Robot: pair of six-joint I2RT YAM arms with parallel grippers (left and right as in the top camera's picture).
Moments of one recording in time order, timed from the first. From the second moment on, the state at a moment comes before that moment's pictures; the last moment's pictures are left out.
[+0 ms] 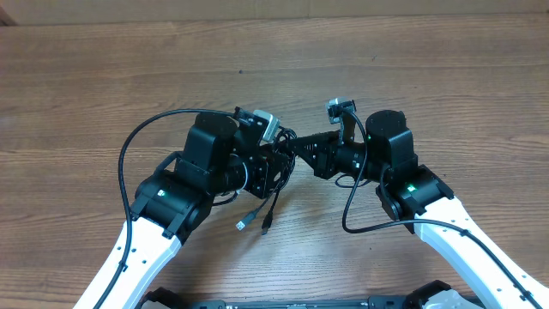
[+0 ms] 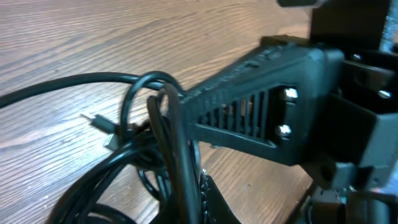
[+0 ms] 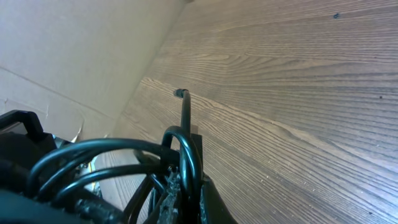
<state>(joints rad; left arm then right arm) -0.49 1.16 1.04 -0.59 0.41 -0.28 0.44 1.26 0.81 -0.01 -0.62 0.52</state>
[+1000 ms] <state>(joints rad) -0.50 1.21 1.04 -0.63 0.06 -0.90 0.44 1.26 0.81 0.04 -0.67 0.52</state>
